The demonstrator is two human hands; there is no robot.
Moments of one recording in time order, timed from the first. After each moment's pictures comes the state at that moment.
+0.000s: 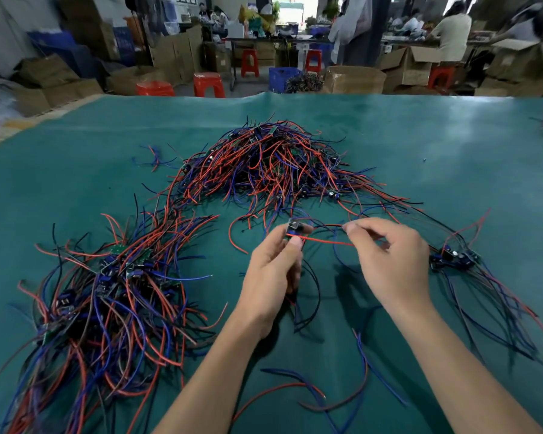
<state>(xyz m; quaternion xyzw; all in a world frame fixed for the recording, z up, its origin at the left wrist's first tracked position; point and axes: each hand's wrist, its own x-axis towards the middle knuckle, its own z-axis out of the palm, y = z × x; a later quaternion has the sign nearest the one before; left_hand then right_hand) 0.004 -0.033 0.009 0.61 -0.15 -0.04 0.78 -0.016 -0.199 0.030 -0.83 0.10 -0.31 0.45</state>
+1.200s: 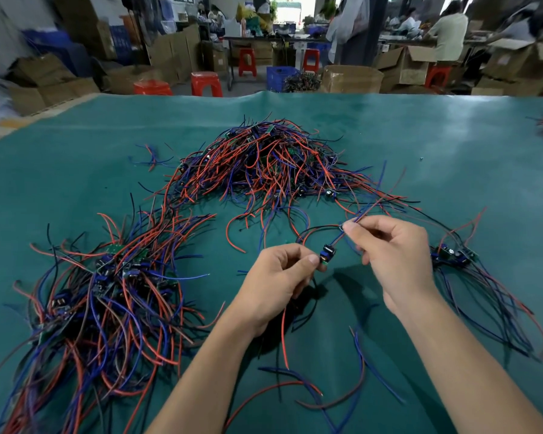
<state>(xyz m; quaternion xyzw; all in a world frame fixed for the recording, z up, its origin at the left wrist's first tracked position) 0.002 -0.031 0.013 0.69 -0.18 -0.11 0.69 -0.005 -0.209 0.025 -0.73 0.09 -0.26 0.63</state>
